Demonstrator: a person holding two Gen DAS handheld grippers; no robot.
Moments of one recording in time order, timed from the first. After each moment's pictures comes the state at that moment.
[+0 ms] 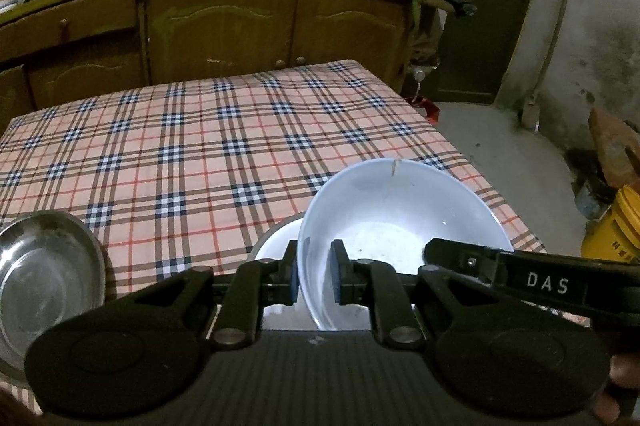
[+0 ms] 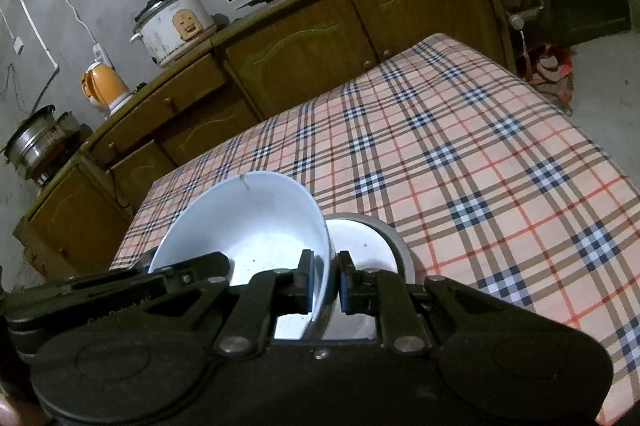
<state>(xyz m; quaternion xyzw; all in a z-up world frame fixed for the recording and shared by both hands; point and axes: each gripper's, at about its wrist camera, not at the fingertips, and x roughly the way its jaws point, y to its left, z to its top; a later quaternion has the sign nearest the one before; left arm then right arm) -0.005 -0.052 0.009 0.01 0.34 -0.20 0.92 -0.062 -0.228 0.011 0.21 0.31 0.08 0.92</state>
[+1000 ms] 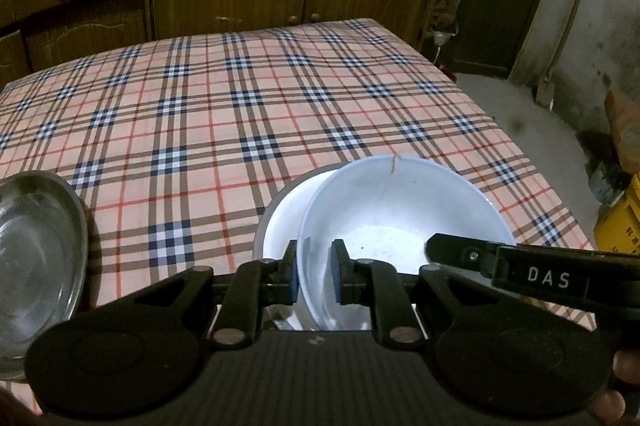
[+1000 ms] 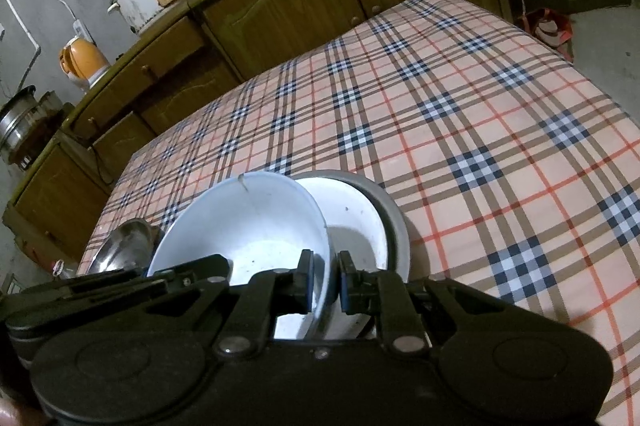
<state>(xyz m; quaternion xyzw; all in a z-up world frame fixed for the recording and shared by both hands) 0.020 -0.050 -0.031 0.01 0.38 -0.18 0.91 -0.031 -0.223 -0.035 0.21 0.36 0.07 0.91</state>
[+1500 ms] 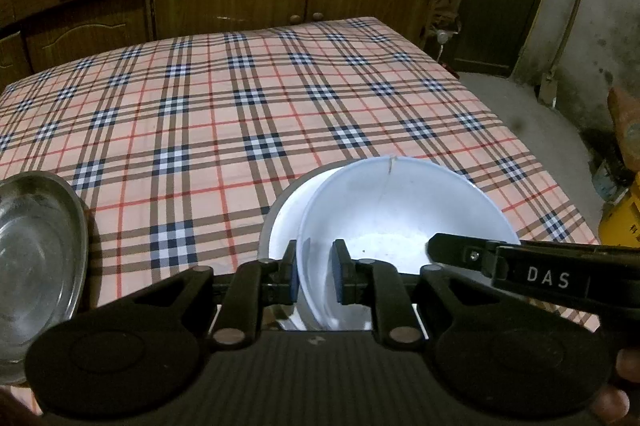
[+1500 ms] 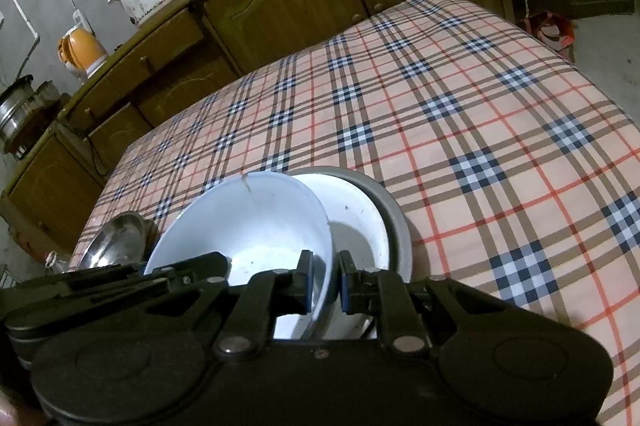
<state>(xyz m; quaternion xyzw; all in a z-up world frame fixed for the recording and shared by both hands) 0.025 -0.049 -0.036 0.02 0.38 -0.18 0.91 -0.028 -0.219 -0.037 0.20 0.36 0.07 0.91</state>
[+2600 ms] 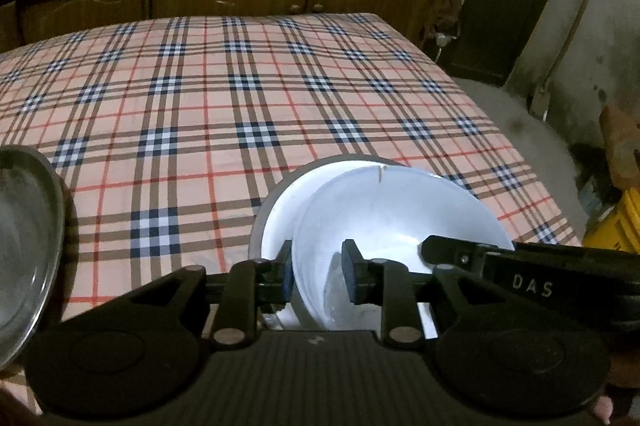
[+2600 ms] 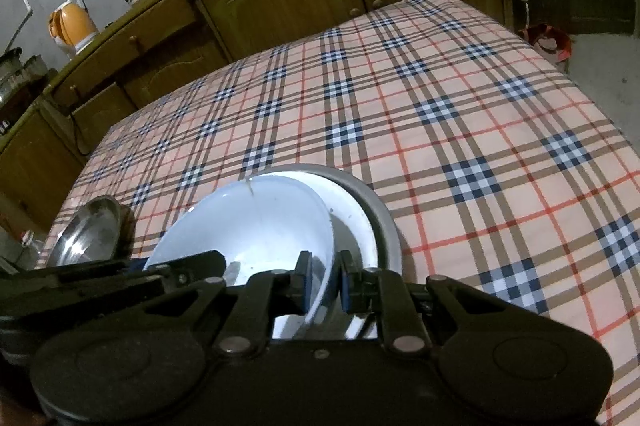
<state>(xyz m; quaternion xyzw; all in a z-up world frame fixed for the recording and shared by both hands) 0.035 -0.043 -0.047 -0.03 0.39 -0.19 0.90 -0.015 -0.211 -0.040 0.15 0.37 0.05 0.91</state>
